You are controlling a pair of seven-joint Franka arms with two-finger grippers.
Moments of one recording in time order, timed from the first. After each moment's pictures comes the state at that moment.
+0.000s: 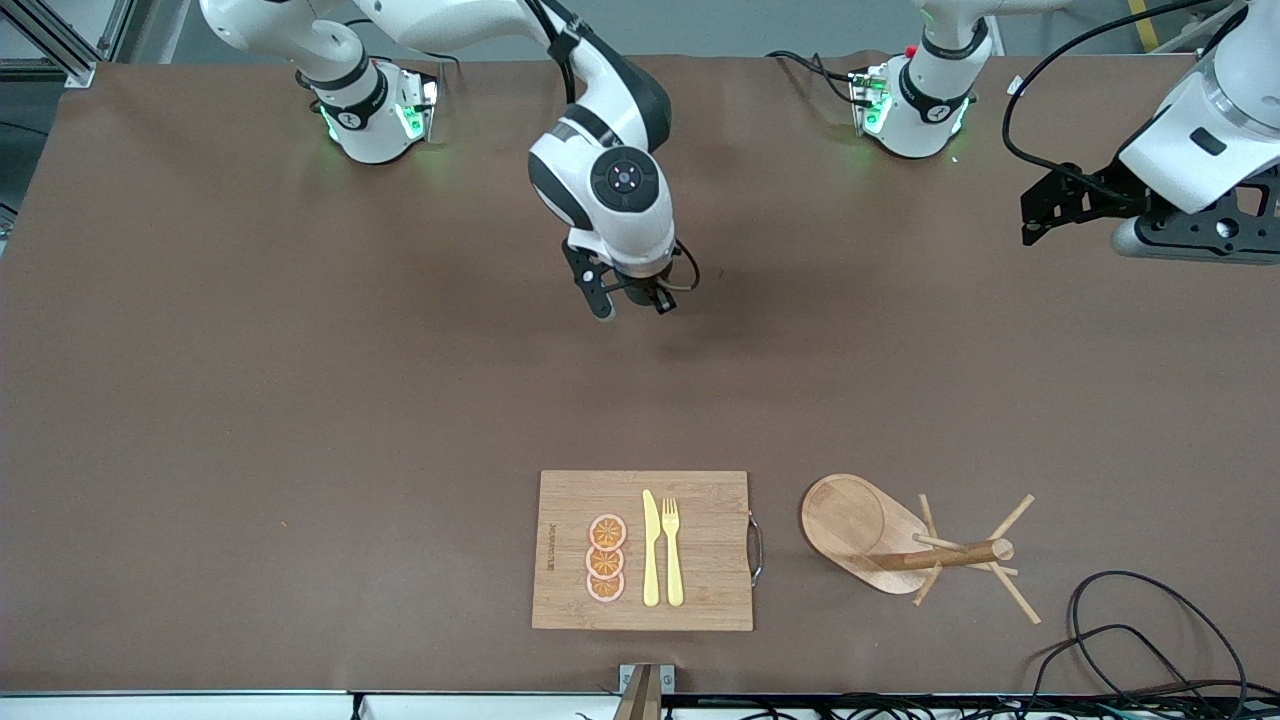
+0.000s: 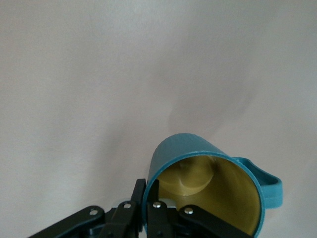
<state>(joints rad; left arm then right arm) 0.00 0.00 -0.19 -1.50 0.00 1.47 -0.08 0.79 0.59 0.08 -1.51 0.12 2.09 1.97</state>
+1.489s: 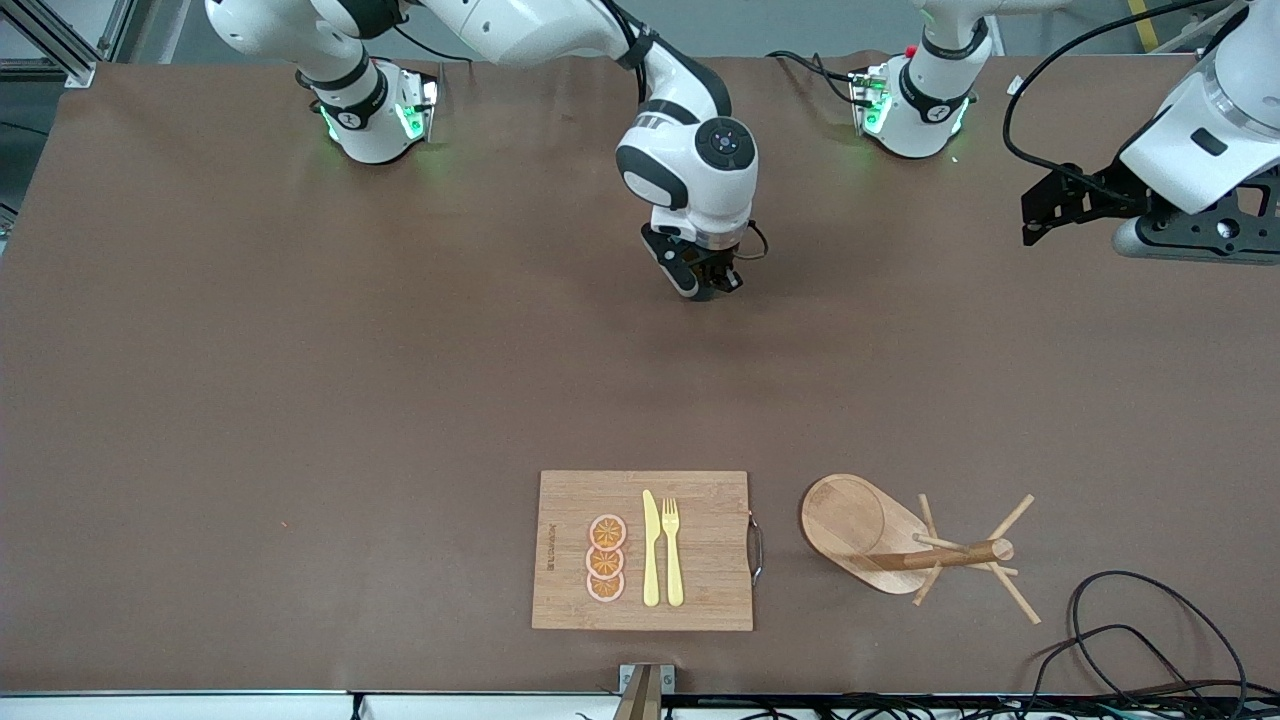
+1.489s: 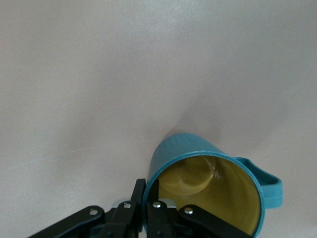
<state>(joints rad) 0.00 0.00 -0.19 -1.50 0.00 1.47 -0.08 0.98 0.78 0.07 -1.36 -0.03 2.16 2.04</state>
